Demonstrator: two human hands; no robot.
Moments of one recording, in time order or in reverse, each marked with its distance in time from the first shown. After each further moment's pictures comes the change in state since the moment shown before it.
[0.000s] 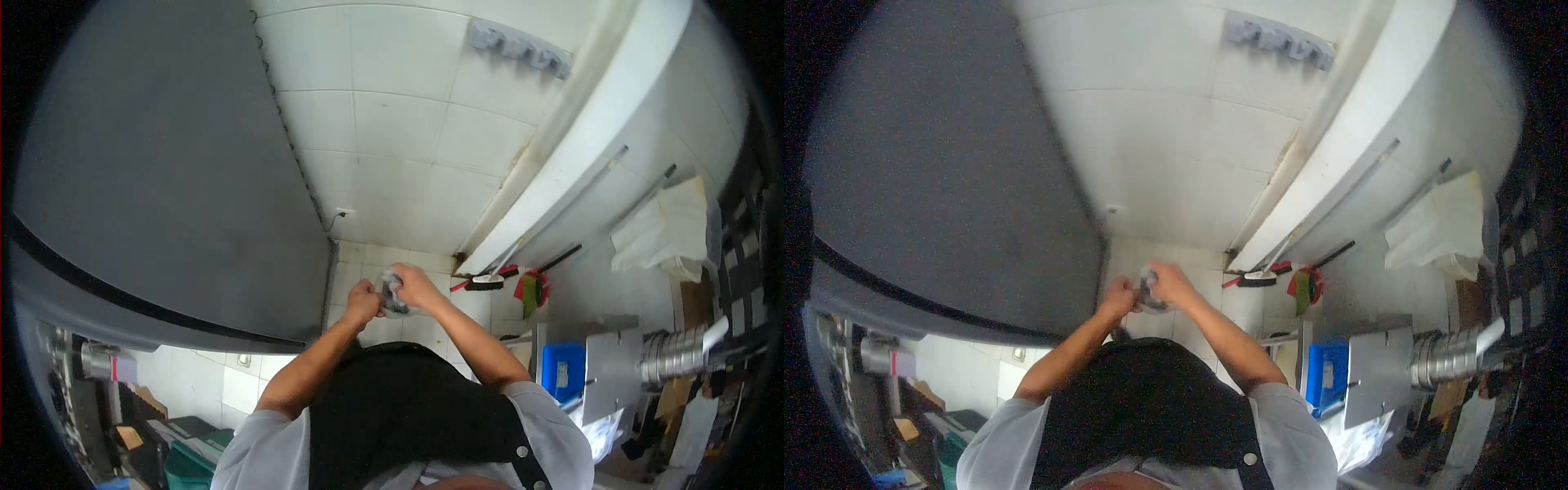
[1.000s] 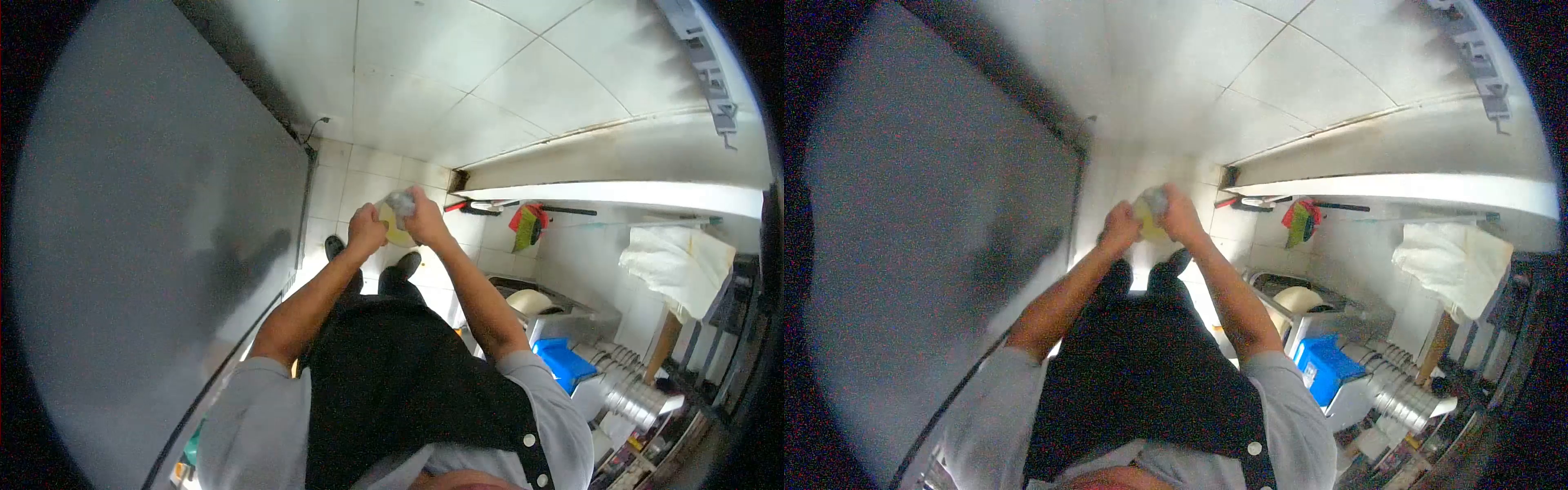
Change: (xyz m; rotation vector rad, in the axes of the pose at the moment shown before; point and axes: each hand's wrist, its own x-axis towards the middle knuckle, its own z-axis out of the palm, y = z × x) left_hand 0.242 -0.049 0.024 0.394 0.079 0.086; right_hand 0.165 0.161 0.039 -0.008 -0.035 0.363
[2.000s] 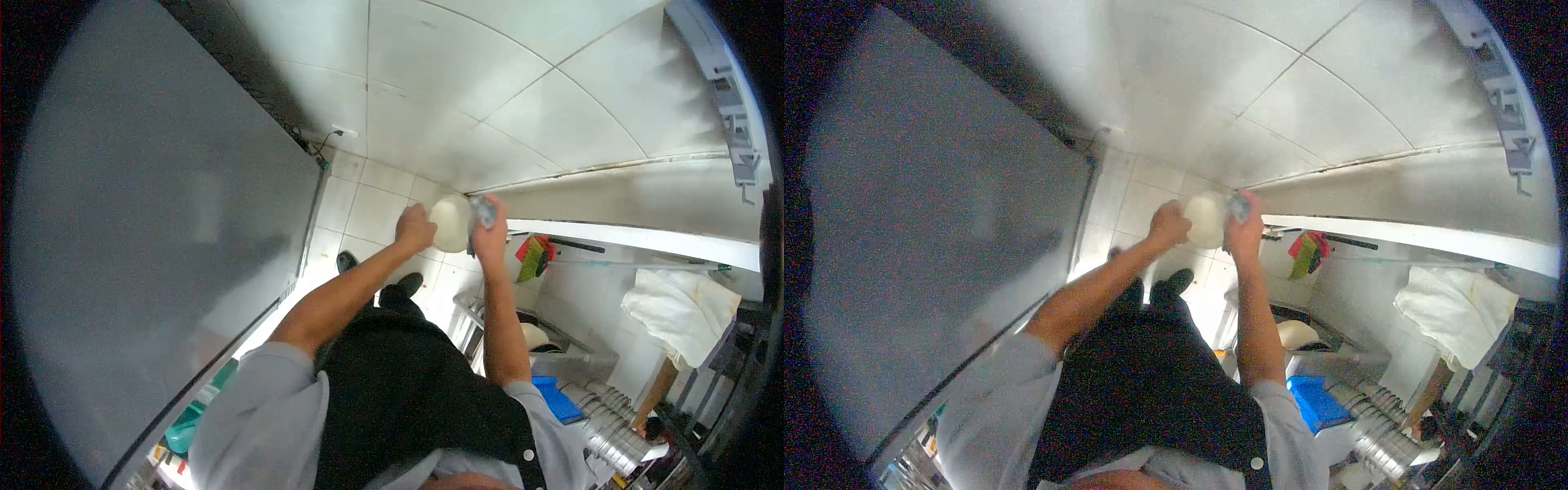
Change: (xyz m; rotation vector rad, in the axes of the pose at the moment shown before) left_hand 0.066 0.074 0.085 0.114 -0.207 0.031; right_hand 0.017 0.061 -0.111 0.232 0.533 -0.032
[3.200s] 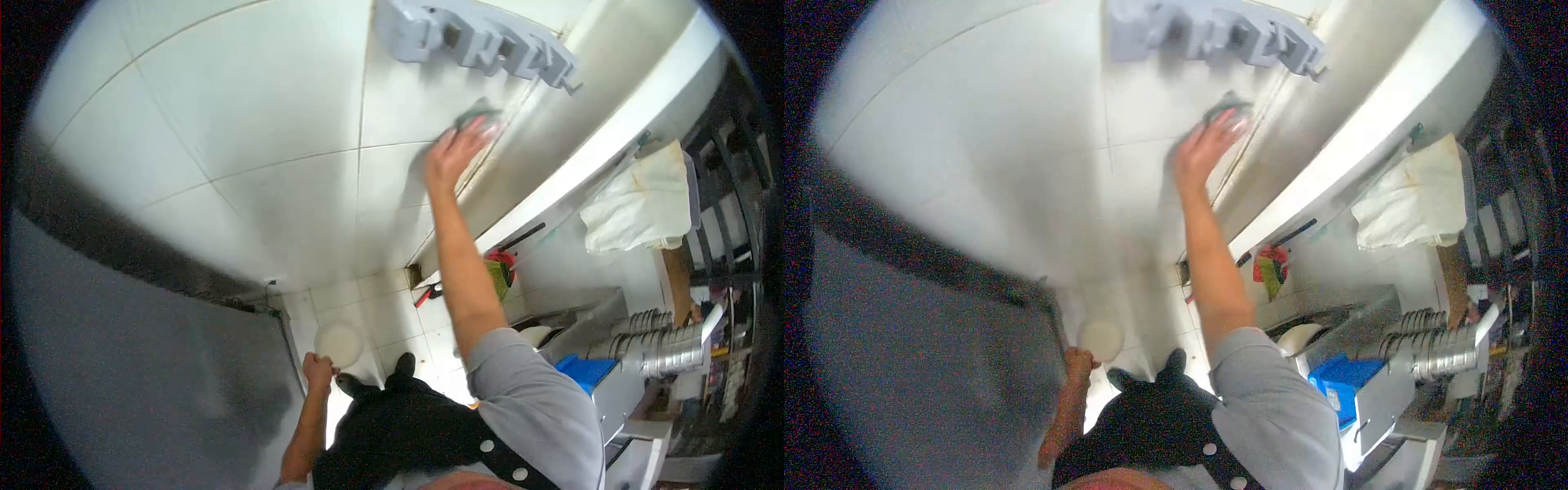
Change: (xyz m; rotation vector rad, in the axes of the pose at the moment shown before) left_hand -0.079 -0.112 -0.068 -0.655 0.194 -0.301; right_hand 0.249 -0.109 -0.141 -0.328 1.112 -0.351
